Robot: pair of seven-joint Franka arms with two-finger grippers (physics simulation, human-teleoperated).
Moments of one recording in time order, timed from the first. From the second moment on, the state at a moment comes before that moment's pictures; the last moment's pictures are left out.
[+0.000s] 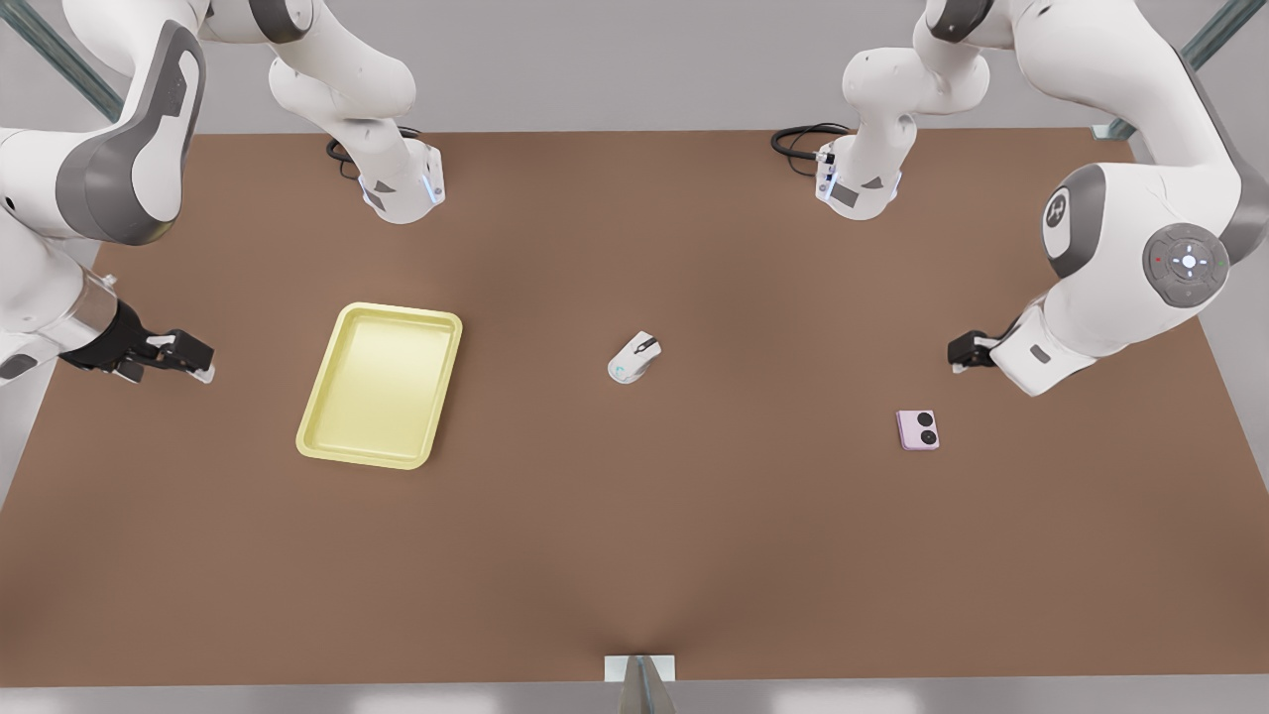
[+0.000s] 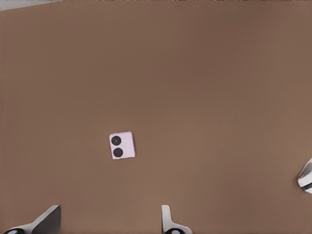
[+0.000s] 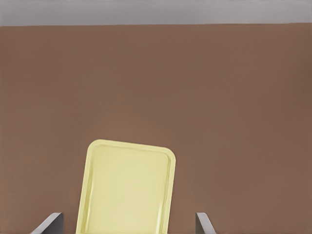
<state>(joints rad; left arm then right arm) -0.06 0.26 -0.04 -1.34 0.04 1.50 0.04 -0.06 0.21 -0.02 -1.31 0.00 1.56 -0.07</state>
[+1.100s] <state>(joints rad) -0.03 0.49 0.09 -2.12 -0.03 2.63 0.00 -0.06 0.21 -0.02 -1.31 0.00 1.58 -0.09</state>
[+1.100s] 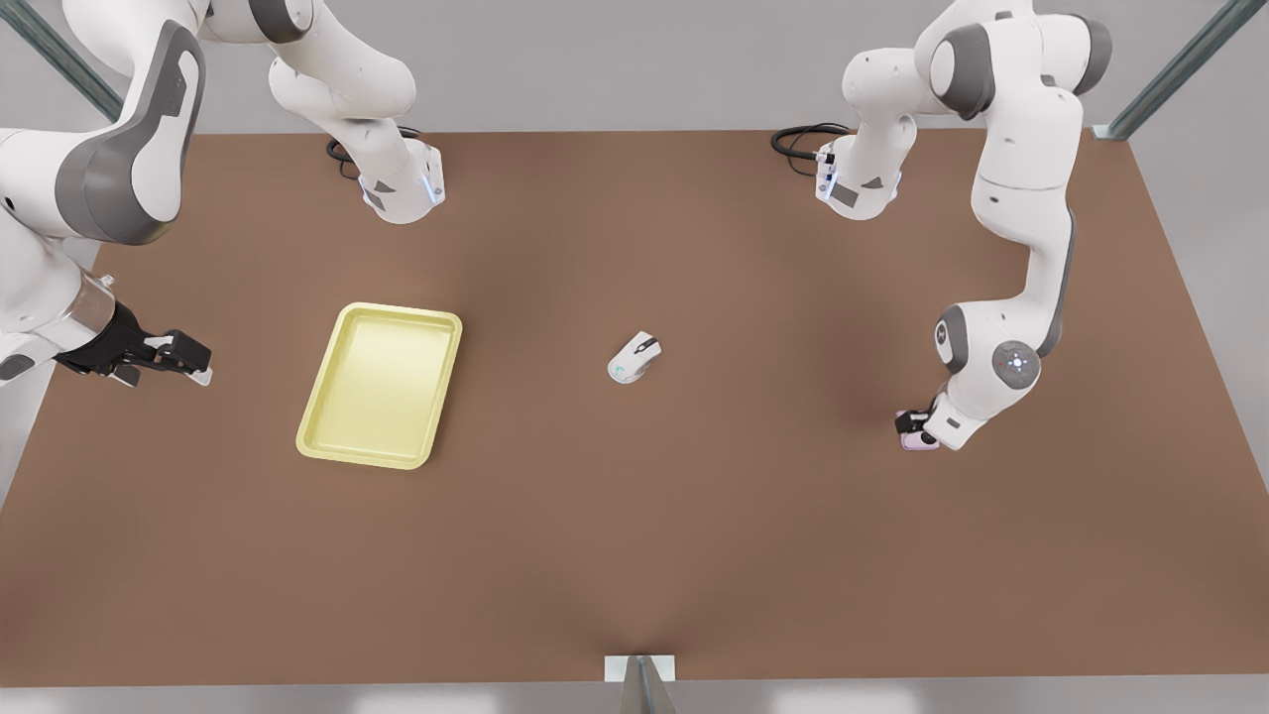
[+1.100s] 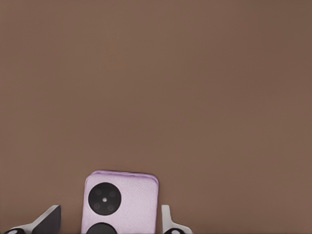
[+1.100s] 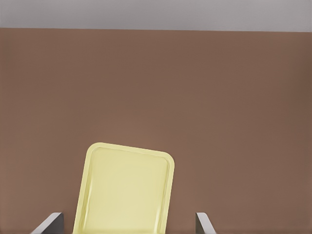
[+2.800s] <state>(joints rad) -0.63 0.67 0.08 -1.52 -0.05 2.25 -0.24 -0.06 0.21 -0.02 -1.31 0.00 1.58 -0.10</state>
